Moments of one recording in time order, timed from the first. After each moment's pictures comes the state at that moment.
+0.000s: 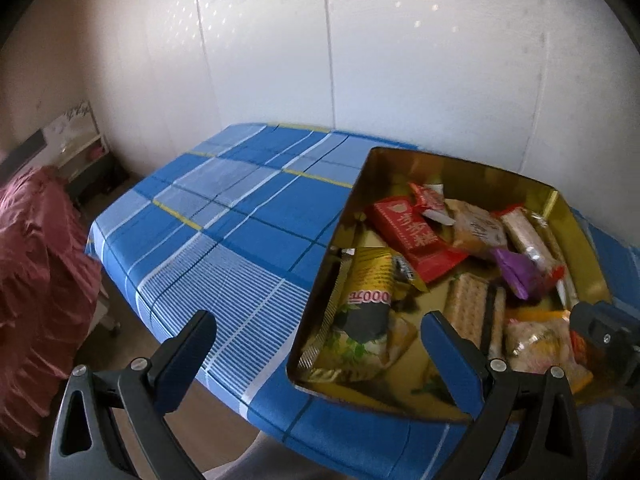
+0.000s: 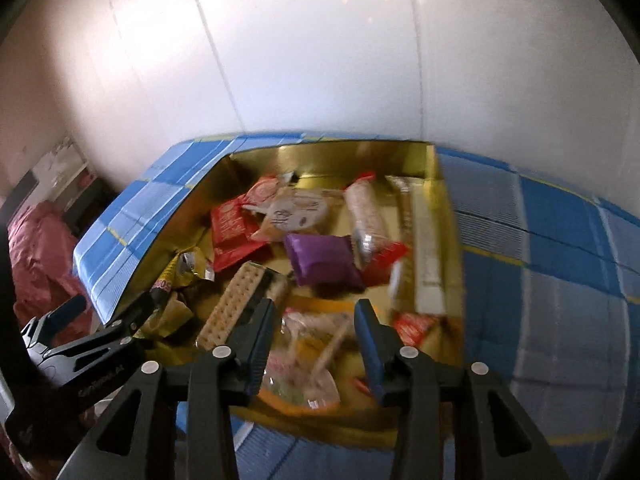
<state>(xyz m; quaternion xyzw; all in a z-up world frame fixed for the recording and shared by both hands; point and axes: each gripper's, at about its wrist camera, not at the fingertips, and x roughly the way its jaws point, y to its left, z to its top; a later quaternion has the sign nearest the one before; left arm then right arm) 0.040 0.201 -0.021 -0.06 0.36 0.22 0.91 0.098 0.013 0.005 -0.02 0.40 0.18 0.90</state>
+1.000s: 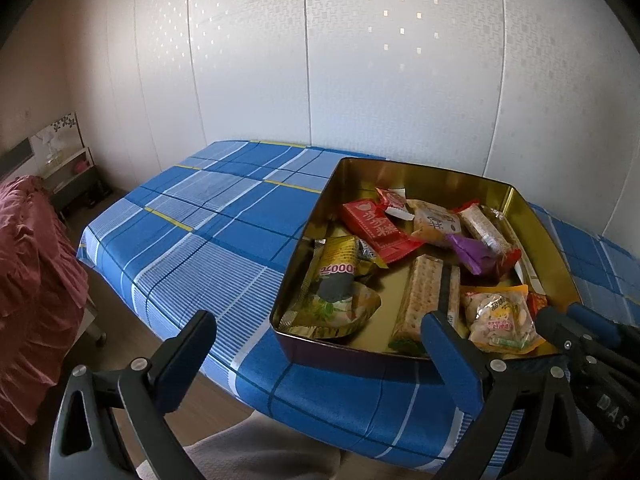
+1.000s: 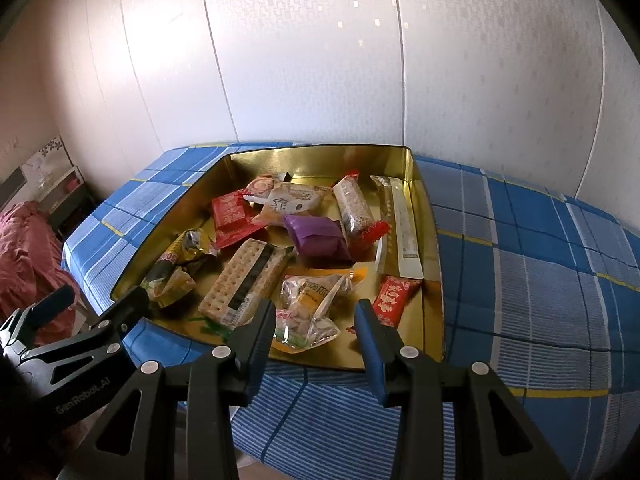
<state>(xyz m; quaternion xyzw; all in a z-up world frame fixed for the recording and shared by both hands) 0.002 0.177 -0.015 -0.06 0.33 0.19 0.93 0.058 0.015 -0.001 -0.05 0.37 0.16 0.91</state>
